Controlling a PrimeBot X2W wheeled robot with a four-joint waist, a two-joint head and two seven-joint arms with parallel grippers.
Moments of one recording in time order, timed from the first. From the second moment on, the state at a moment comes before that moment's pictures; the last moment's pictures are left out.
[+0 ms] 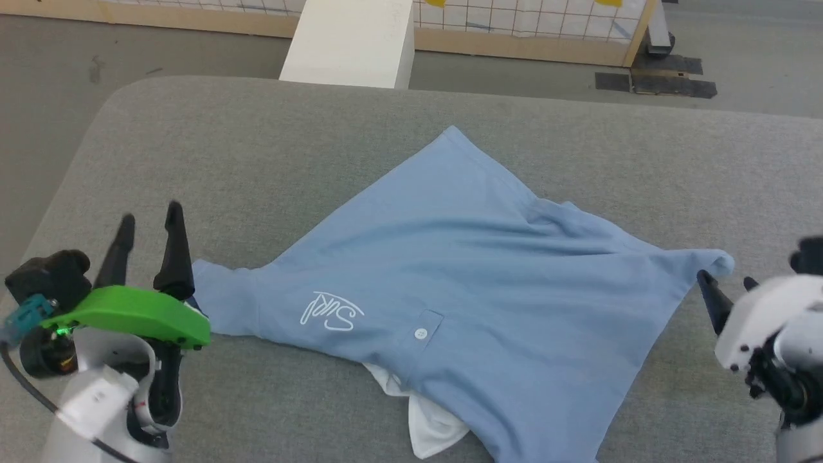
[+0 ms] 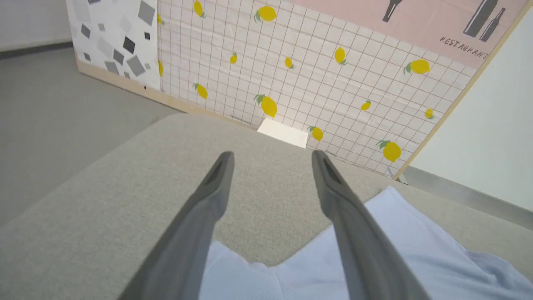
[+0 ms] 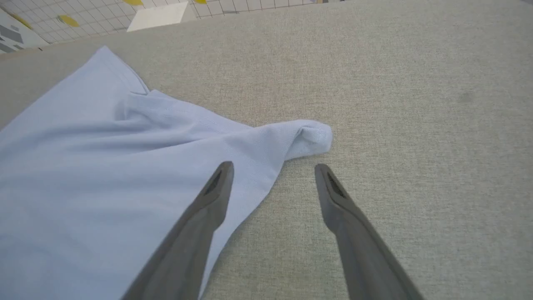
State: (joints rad) left arm -0.20 0.23 0.04 0.04 -0.52 0.05 0.02; right arm -0.20 -0.10 -0.29 0.11 0.22 0.13 0.56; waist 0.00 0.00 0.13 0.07
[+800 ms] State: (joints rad) left arm -0.12 0.10 0.02 0.02 -0.33 -0.02 -0.25; right arm -0.55 -0.30 -0.13 0.35 0.10 0.13 0.87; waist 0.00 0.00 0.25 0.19
